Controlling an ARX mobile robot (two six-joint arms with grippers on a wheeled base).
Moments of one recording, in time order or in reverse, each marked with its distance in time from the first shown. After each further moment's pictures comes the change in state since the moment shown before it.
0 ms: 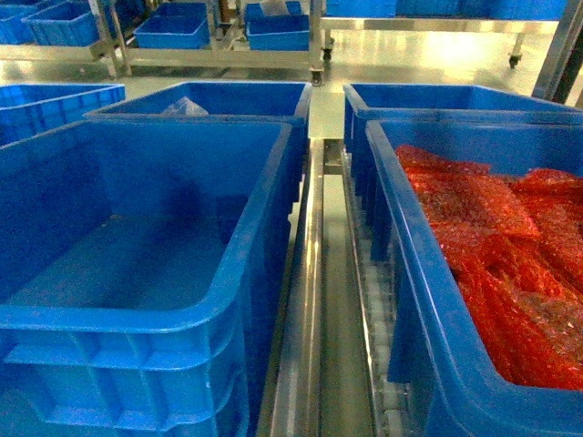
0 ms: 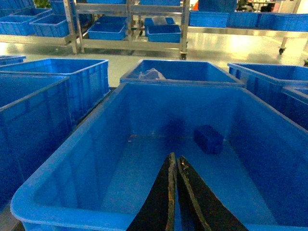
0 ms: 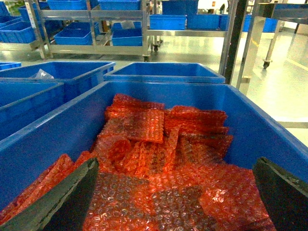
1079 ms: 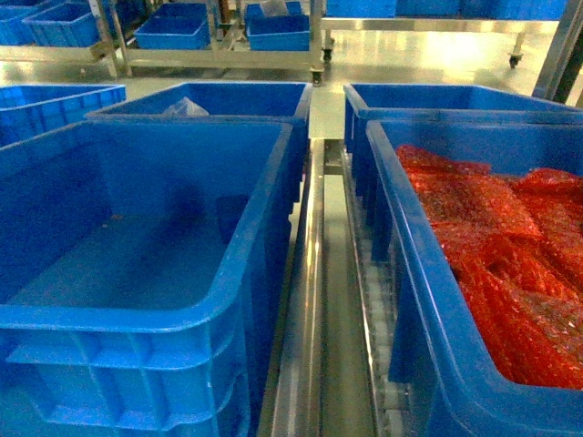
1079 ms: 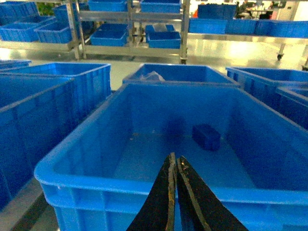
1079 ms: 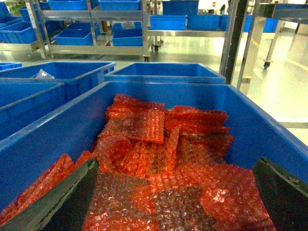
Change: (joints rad) left arm 0.000 -0.467 -0.036 -0.420 -0.003 0.001; right arm 0.000 0.000 0.000 -0.002 0.001 0.000
